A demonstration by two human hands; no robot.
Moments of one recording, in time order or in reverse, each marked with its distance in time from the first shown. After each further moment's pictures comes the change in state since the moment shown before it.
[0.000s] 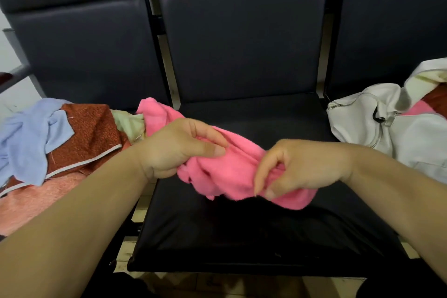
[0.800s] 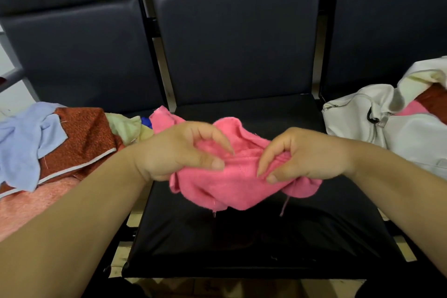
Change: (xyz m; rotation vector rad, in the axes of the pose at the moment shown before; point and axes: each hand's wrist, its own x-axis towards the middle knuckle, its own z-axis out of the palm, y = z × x) left_hand -0.003 0.020 0.009 0.033 -0.171 0.031; right_hand -0.014 -0.001 -0.012 0.064 0.200 0.057
